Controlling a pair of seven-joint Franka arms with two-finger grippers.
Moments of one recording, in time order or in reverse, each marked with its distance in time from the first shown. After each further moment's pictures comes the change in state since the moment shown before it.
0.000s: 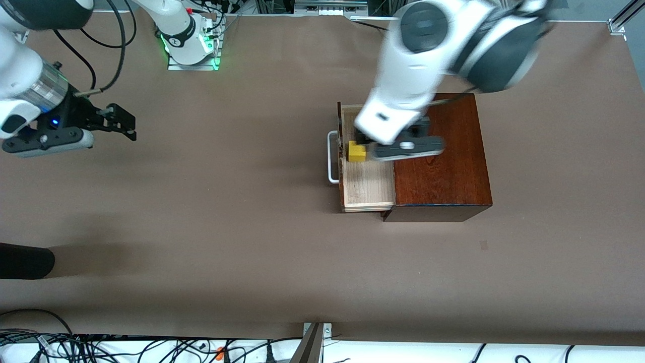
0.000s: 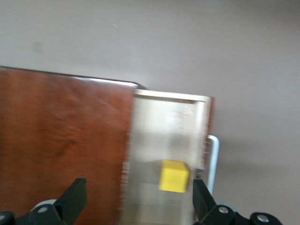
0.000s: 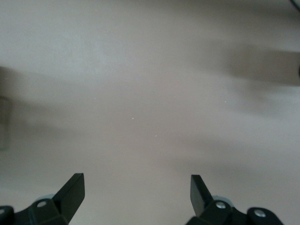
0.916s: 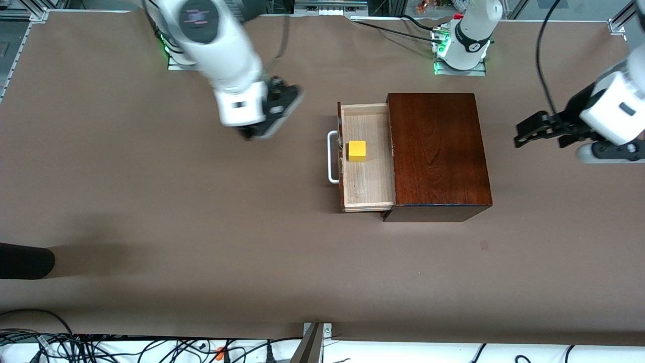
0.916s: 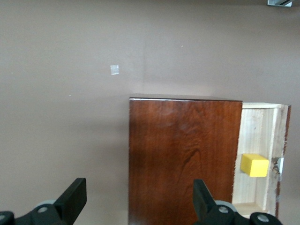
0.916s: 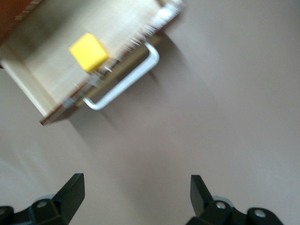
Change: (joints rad) left arm 0.272 -0.216 0.256 -0.071 -0.222 -0.119 0.601; right arm 0.395 0.210 0.189 0.074 0.044 0.176 -0.245
